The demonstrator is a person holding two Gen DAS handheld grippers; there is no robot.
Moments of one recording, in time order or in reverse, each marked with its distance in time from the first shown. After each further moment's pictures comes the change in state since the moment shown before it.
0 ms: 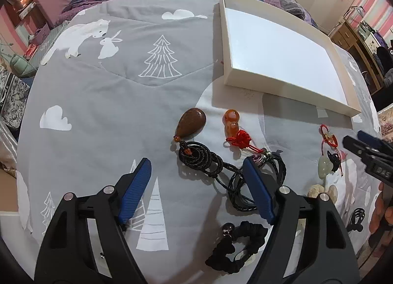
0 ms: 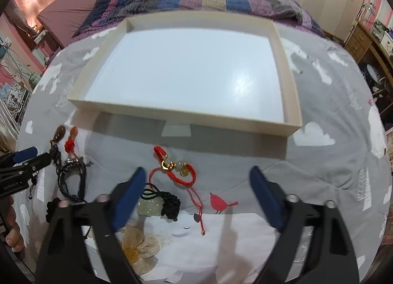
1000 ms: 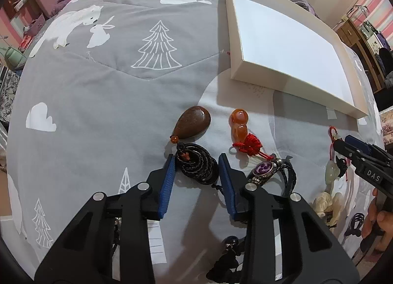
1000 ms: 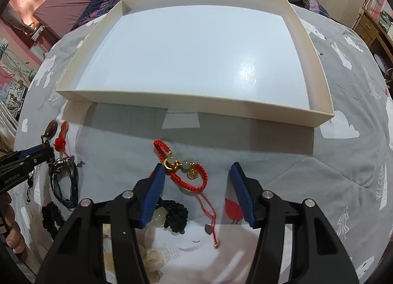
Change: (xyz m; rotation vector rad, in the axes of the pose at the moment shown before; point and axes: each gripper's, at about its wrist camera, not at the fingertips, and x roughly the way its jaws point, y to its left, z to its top) left arm 0.029 0.013 0.027 -0.020 0.062 -0.023; right arm 0.033 0.004 0.005 0.018 0.070 0.028
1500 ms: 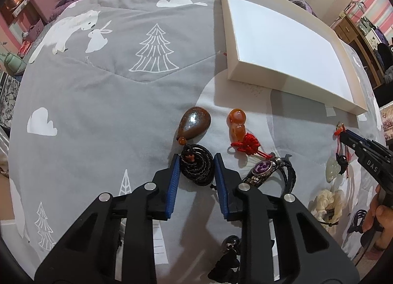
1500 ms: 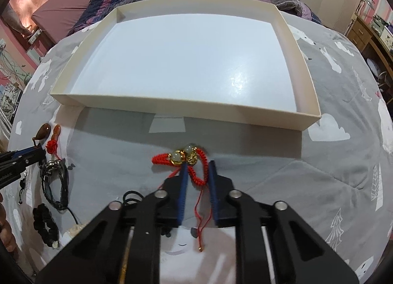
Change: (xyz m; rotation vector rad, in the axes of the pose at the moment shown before) left arm -0.006 0.001 -0.009 0.025 -0.007 0.001; right arm -0.004 -0.009 -0.009 -0.003 -0.066 -0.041
